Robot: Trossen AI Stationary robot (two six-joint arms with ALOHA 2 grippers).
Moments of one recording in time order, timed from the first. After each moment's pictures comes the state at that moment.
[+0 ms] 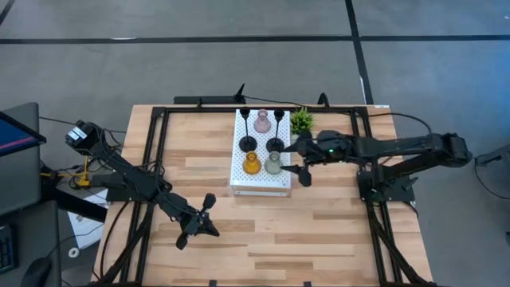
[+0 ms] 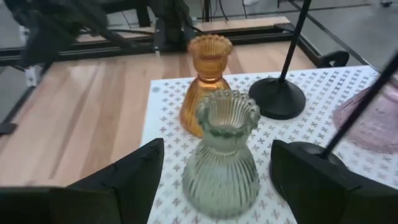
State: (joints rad) left arm -0.63 1.01 0.49 0.34 -0.09 0.36; right arm -0.05 1.14 0.79 -0.09 0.03 0.05
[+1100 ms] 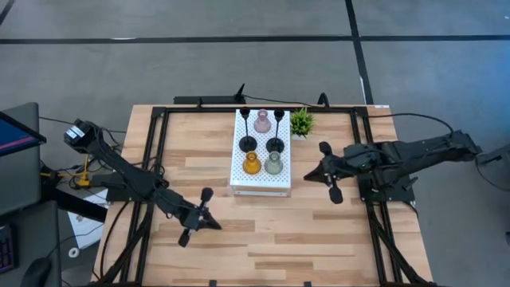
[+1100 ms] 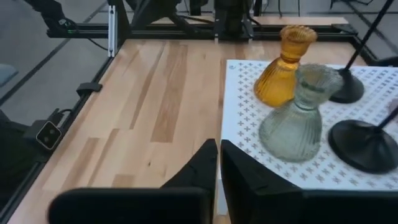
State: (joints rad) left arm -0.63 0.95 0.49 0.36 -0.19 0.31; right arm 0.20 0.86 0.78 -0.38 0.08 0.07
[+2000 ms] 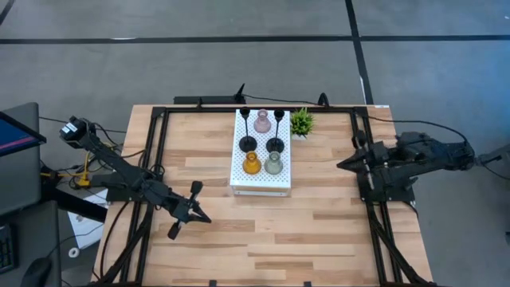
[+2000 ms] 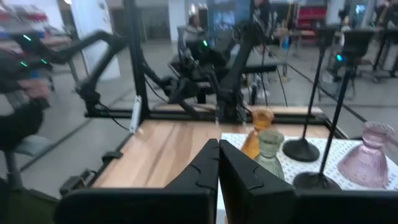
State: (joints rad) left arm -0.63 0.73 0.39 0.27 -0.19 0.25; right arm 0.20 0.32 0.62 -0.37 0.06 0.02
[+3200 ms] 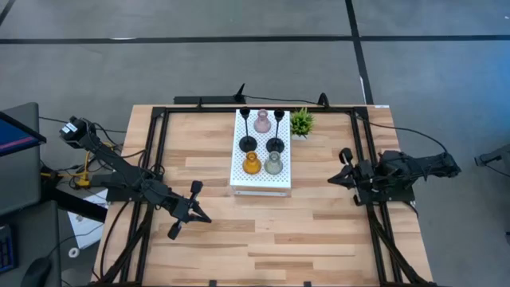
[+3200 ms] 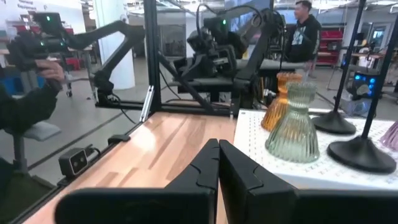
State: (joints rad) left arm -0.63 0.73 0.39 0.29 -0.19 0.25; right arm 0.20 0.00 0.14 -0.11 0.00 -0.01
